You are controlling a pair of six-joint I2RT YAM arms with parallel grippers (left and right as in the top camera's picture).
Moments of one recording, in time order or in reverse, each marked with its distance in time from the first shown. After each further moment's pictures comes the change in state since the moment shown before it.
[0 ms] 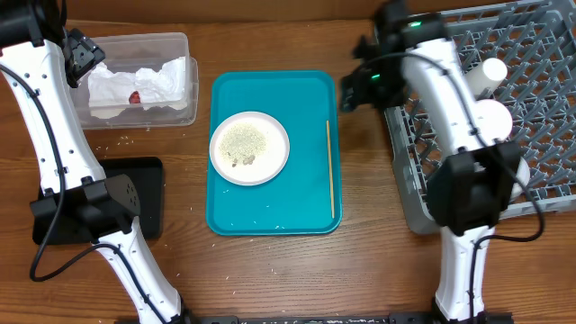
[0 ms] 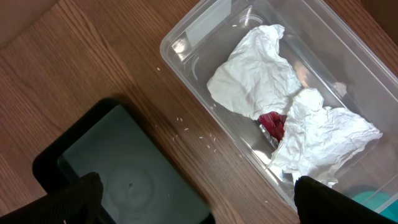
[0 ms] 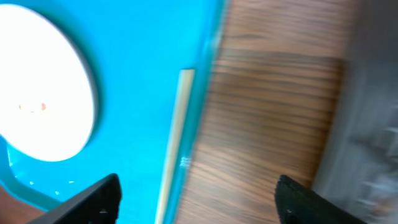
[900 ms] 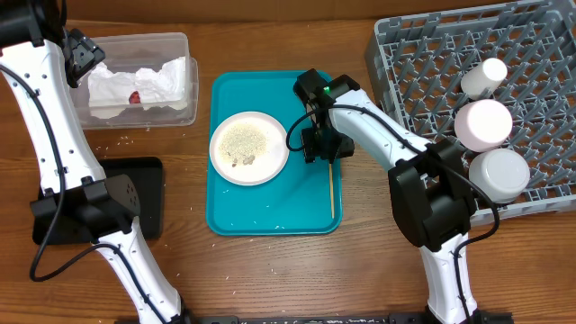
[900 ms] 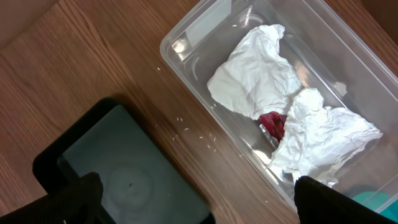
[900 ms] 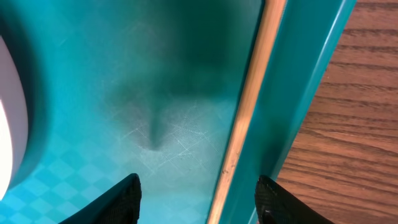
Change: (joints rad) left arm 0.000 0.000 0.000 0.000 0.000 0.000; right arm 0.240 -0.004 -0.373 0.245 0.217 0.306
